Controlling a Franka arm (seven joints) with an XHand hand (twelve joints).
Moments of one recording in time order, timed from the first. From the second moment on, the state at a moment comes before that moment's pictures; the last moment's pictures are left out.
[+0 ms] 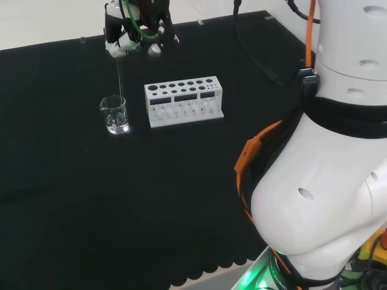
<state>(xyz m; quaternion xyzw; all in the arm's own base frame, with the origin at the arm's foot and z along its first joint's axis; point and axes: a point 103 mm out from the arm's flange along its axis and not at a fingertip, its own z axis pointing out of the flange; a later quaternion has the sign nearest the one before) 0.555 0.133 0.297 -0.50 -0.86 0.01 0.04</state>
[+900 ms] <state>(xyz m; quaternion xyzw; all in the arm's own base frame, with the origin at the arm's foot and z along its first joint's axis) 0.588 0.156 0.292 -0.49 -0.87 0.01 0.04</state>
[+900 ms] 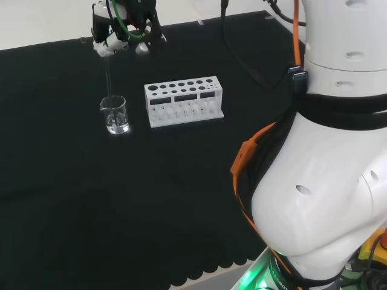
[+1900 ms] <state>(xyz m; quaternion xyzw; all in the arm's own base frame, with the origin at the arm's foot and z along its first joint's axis) 0.546 0.133 0.302 -0.50 -0.86 0.02 0.04</state>
